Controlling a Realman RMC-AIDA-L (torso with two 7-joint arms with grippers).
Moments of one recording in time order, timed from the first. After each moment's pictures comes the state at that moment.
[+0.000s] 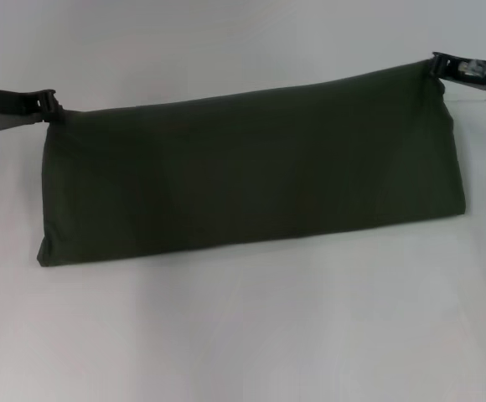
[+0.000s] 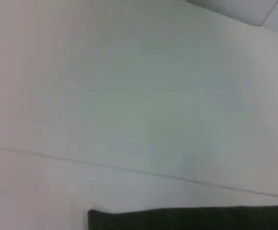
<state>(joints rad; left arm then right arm) -0.81 -1.98 0.68 0.71 2.57 0.90 -2.60 0.87 2.06 -0.73 -0.57 -2.33 -0.52 2.40</state>
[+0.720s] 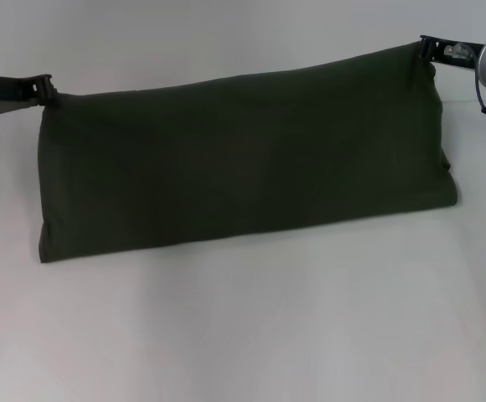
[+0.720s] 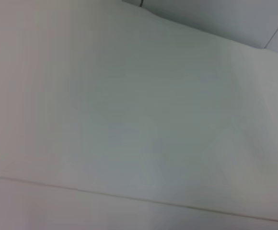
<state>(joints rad) -0.82 -1.98 0.68 0.71 2.56 0.83 -2.59 0.92 2.05 -0.77 -0.54 -2.33 -0.45 2.41</state>
